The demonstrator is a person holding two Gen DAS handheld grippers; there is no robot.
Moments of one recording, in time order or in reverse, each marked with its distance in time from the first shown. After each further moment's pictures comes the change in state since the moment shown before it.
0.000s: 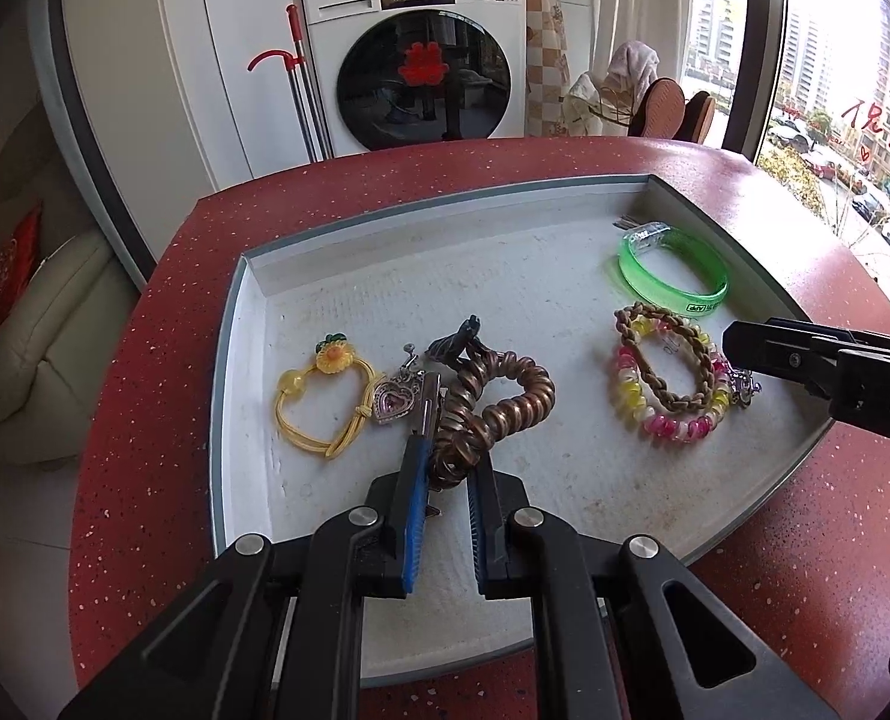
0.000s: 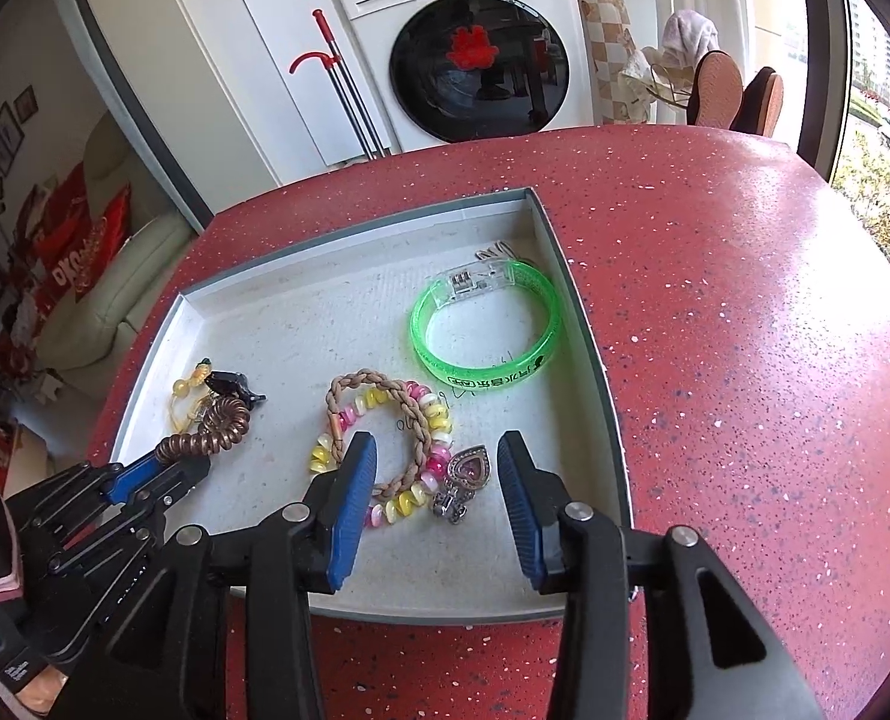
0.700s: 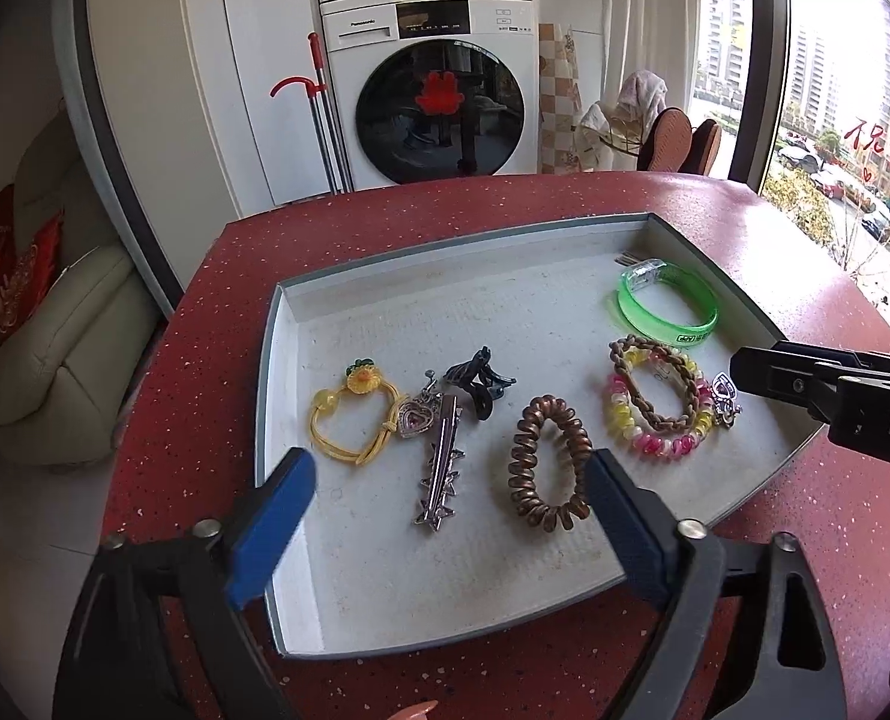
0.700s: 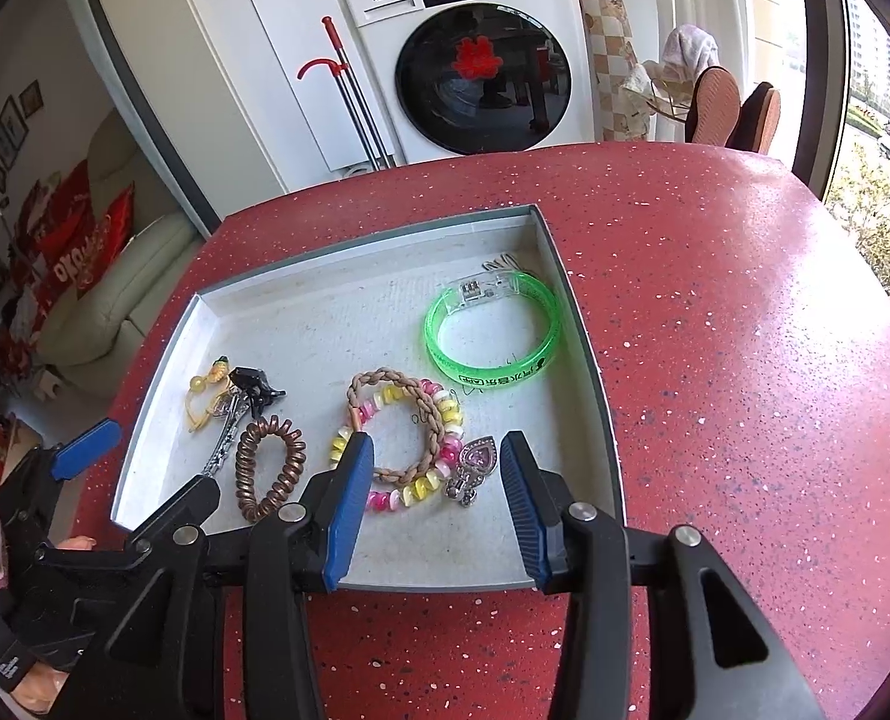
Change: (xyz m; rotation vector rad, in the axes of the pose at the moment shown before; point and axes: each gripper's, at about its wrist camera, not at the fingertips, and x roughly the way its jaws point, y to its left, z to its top) left arm -0.025 0.006 0.001 -0.028 -0.065 0.038; right arm -0.017 0.010 -0.002 -0.021 -0.014 -0.011
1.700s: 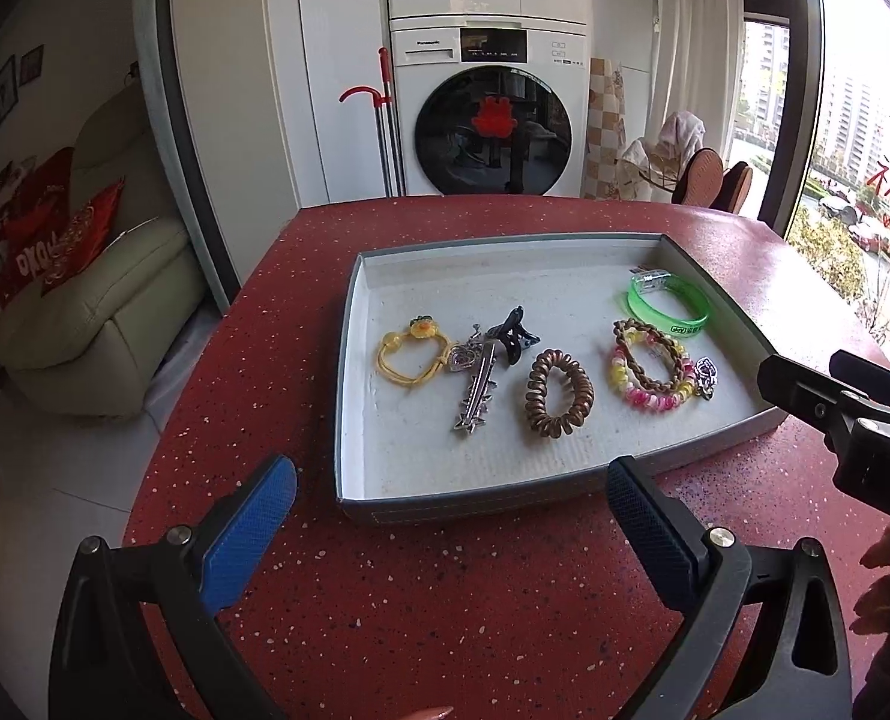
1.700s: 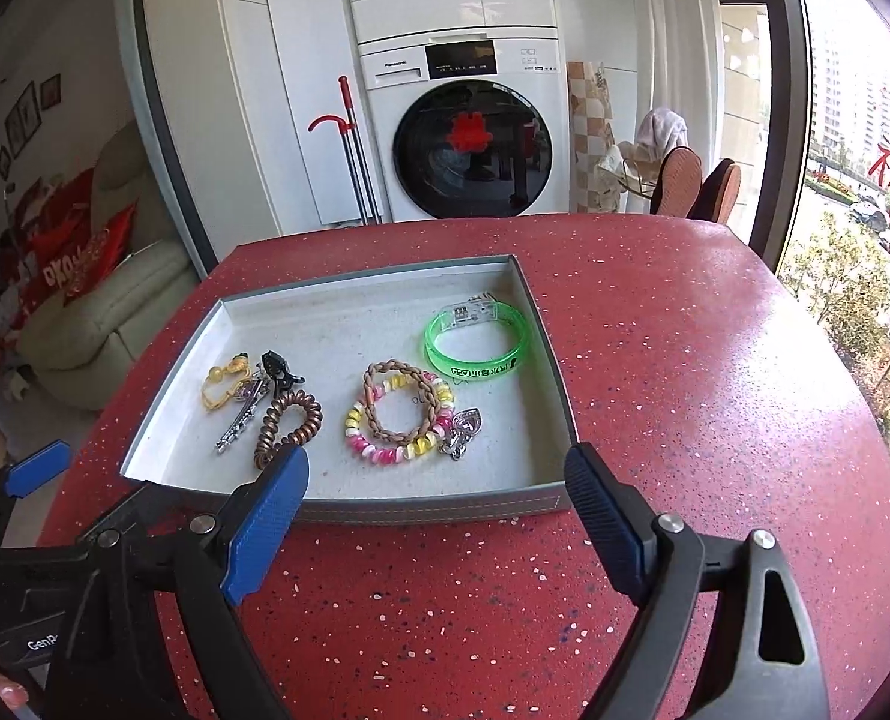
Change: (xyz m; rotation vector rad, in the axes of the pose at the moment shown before) left arm -0.057 0.004 -0.042 -0.118 -0.064 0.079; right arm -0.058 0.020 -0.050 -0.072 -0.199 -0.098
